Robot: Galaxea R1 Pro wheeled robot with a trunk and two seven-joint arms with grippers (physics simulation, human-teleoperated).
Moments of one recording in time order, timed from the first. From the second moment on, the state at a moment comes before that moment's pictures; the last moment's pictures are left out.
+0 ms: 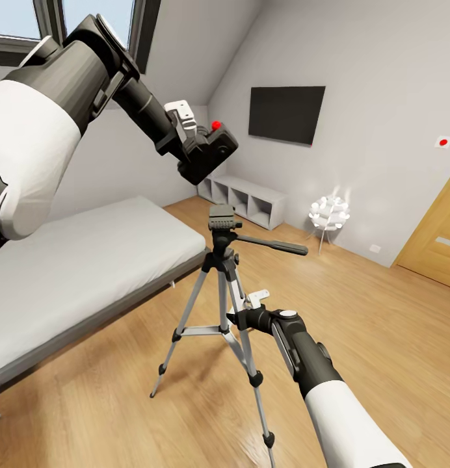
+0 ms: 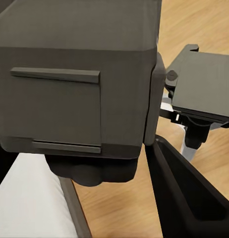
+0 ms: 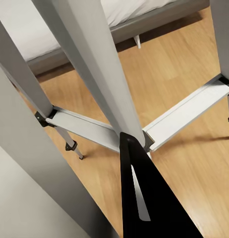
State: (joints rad) left arm -2.03 -0.02 -0.45 -0.40 -0.68 0.55 -1.53; right arm -0.71 0.17 0.05 -0.90 0.19 0.50 0.45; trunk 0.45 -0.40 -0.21
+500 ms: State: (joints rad) left arm -2.04 -0.05 -0.51 -0.36 -0.71 0.55 -1.55; right arm -0.71 0.17 0.05 -0.90 0.19 0.49 0.45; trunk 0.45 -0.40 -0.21
